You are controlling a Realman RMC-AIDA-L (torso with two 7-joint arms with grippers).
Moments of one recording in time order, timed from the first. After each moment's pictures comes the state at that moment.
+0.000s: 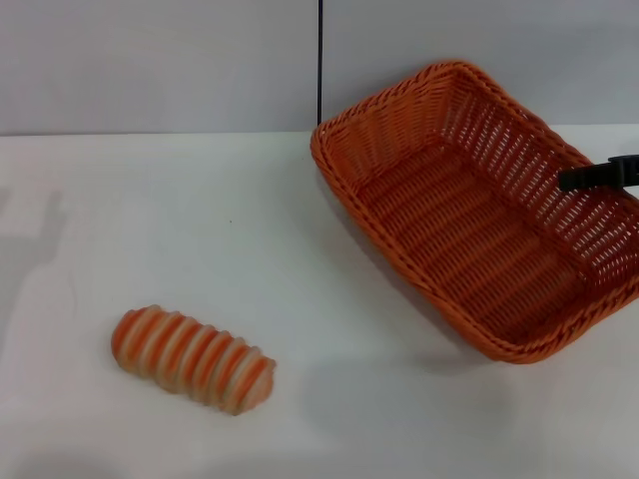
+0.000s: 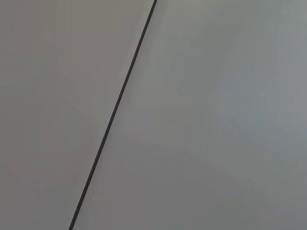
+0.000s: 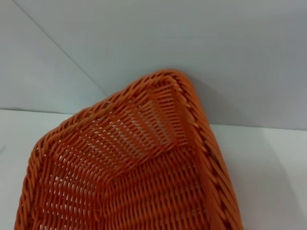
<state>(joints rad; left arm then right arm) -0.18 -2.06 -1.42 -0.13 2.88 1.69 -0.57 0.70 1.83 2.43 0.51 -2.27 1.36 -1.06</state>
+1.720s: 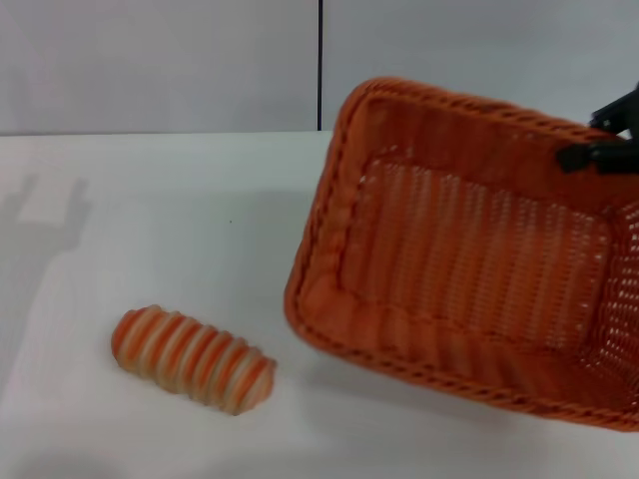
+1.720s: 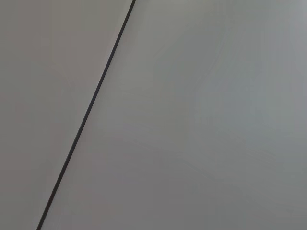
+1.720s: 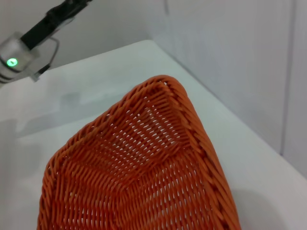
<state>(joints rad) -0.22 -2.07 -1.39 -0.14 2.88 1.68 -0.56 0.76 1.77 2.30 0.72 -2.14 1.77 -1.50</state>
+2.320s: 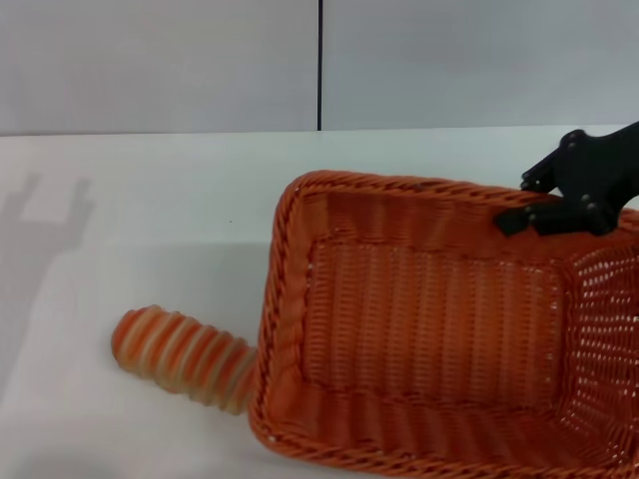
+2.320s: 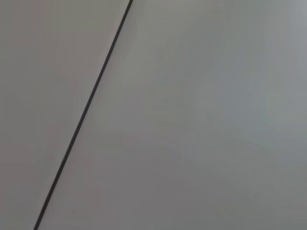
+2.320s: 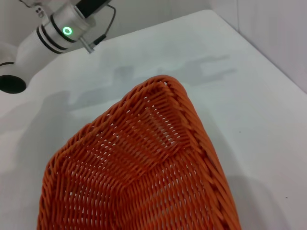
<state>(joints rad) -0.23 -2.07 -1.39 -0.14 2.88 1.67 -0.56 0.81 1.82 2.18 0.65 -2.14 1.76 -1.54</state>
